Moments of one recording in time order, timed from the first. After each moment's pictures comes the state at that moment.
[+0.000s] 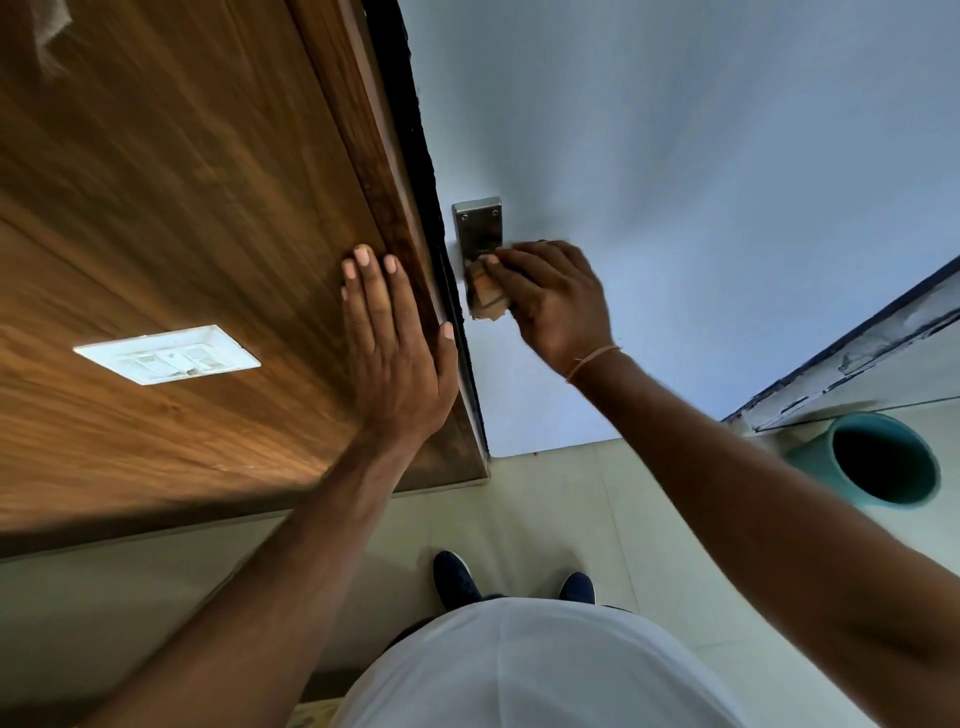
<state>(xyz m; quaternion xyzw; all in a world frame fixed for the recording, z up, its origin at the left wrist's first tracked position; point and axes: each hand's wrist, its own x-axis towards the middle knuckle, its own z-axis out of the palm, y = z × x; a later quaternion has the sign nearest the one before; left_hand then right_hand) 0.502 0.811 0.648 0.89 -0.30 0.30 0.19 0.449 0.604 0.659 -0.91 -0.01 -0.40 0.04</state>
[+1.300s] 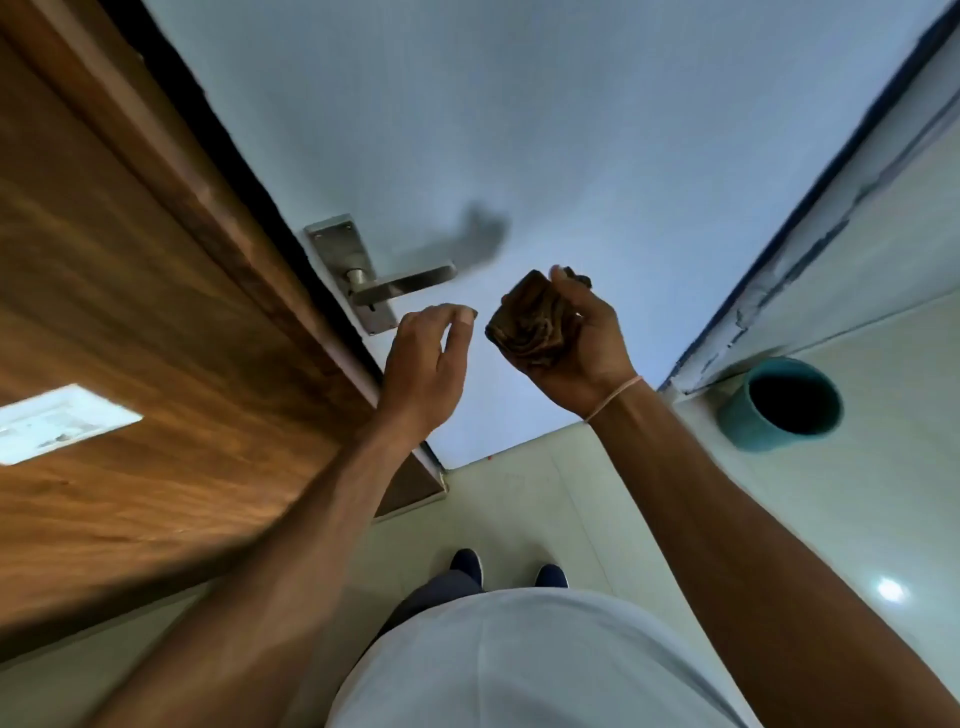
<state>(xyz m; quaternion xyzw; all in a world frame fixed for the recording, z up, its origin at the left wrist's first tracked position) 0.419 0.710 0.687 0.82 -0.38 -0.10 0.42 0.310 0.559 0.679 -0.20 0.20 -0.16 0.94</state>
